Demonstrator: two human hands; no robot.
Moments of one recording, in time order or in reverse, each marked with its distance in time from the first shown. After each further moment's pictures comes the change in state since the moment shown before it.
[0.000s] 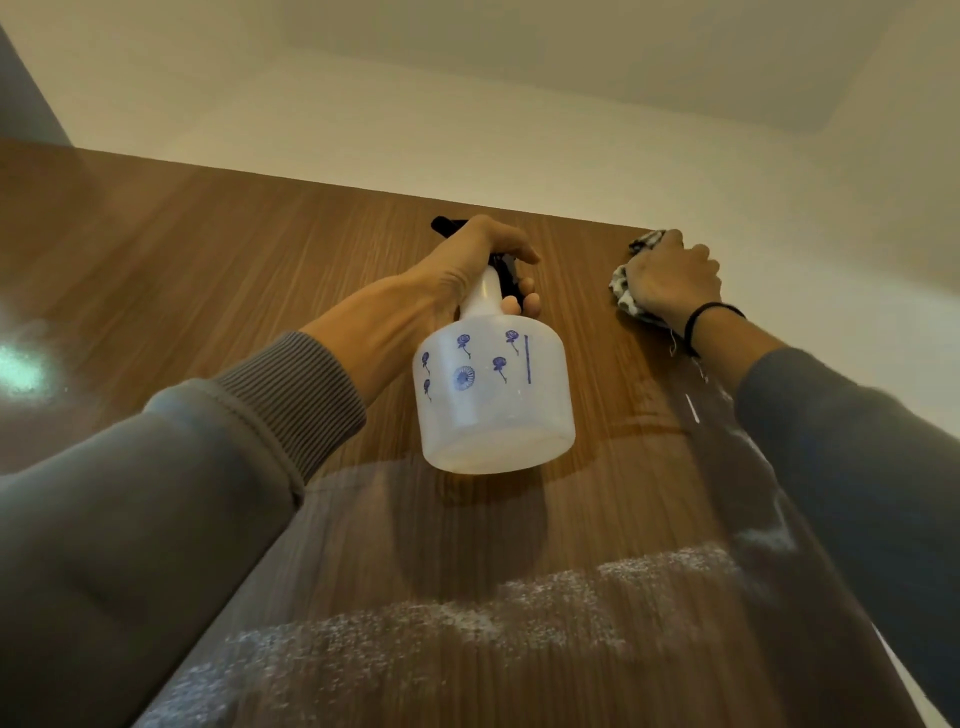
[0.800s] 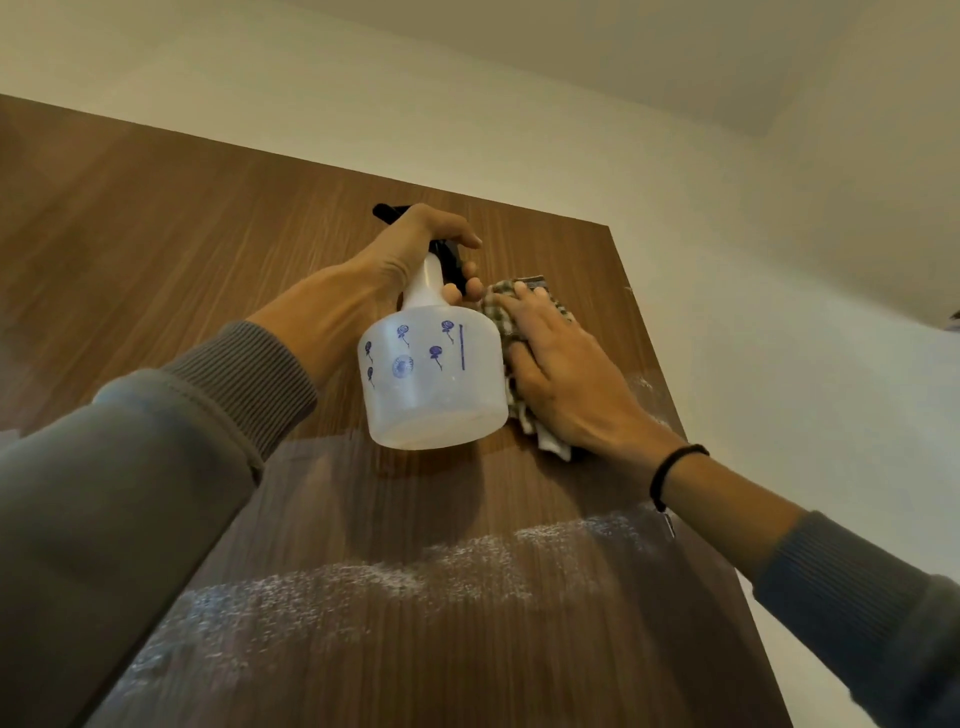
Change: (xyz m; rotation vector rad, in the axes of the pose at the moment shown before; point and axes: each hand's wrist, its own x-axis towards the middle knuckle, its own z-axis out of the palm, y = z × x) left_hand 0.004 -0.004 -0.001 -0.026 0.005 0.038; right_hand -0.135 0.016 -0.007 0.075 -0.240 -0.650
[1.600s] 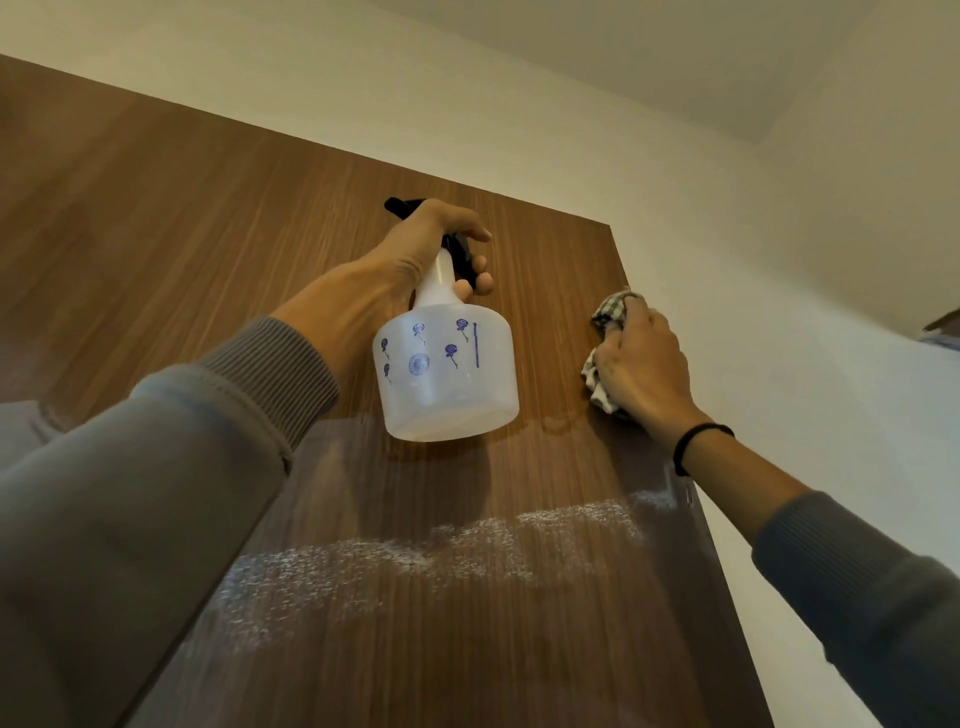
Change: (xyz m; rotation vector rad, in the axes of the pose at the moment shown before) left_hand -0.010 -0.004 0.001 -0.052 -0.008 0.031; right_hand 0.002 0.053 -0.019 -0.117 0.233 0.490
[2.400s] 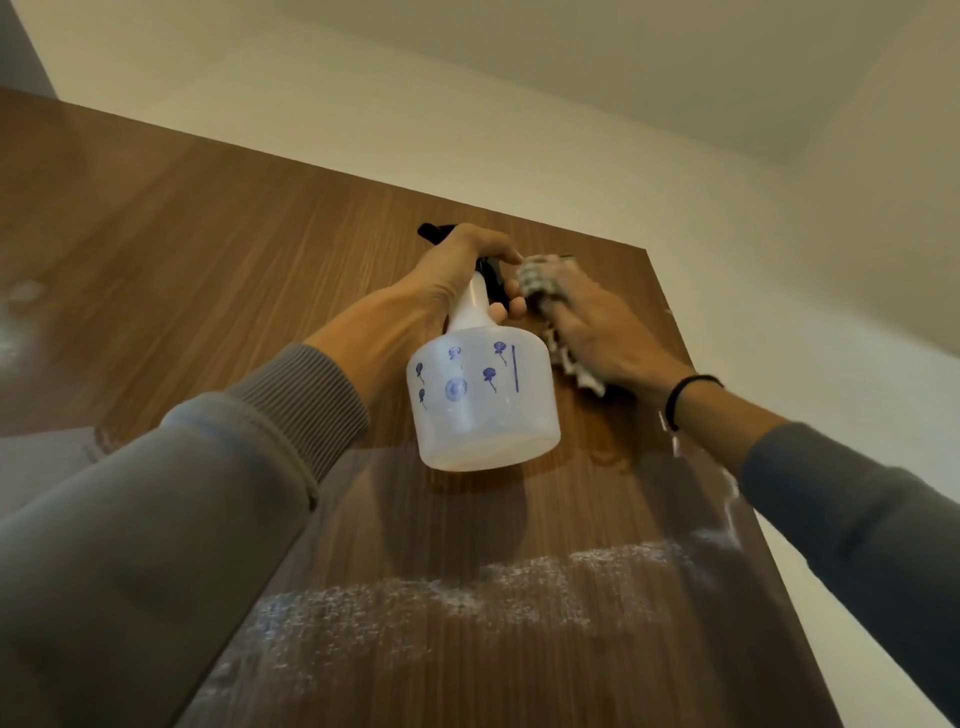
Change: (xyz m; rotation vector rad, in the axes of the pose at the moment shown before) left_hand -0.004 0.001 -0.006 -0.040 0.018 -0.005; right_hand 0.046 -0.062 0.023 0.143 -0.267 -0.520
